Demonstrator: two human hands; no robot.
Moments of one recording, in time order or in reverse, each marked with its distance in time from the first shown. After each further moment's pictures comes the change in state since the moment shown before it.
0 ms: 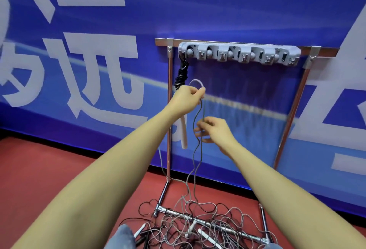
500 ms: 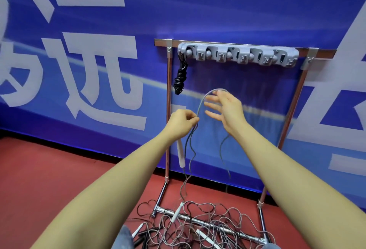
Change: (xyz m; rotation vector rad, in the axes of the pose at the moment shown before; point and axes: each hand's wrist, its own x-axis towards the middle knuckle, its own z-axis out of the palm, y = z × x) left_hand -0.029 -0.048 0.024 0.090 -0.044 -0.036; right_hand 0.017 -0.044 -0.025 0.404 0.189 -0.112
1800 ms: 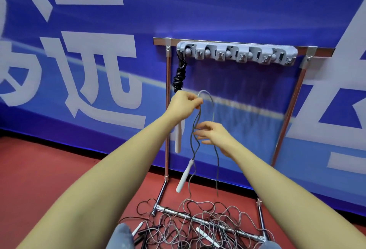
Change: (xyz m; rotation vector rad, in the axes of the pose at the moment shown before) left_hand 0.027 0.026 -0.015 -0.150 0.066 0.004; right_hand -0.024 0.055 -0.012 -0.486 -0.281 0.193
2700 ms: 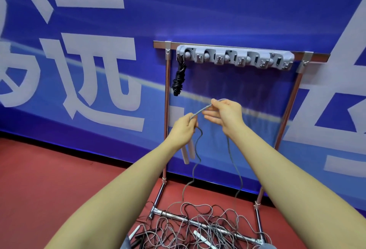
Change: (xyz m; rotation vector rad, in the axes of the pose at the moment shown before) left_hand -0.046 -0.025 0.025 -0.045 -0.066 0.002; right_hand 0.003 -0.059 -0.018 0.504 0.355 -0.084
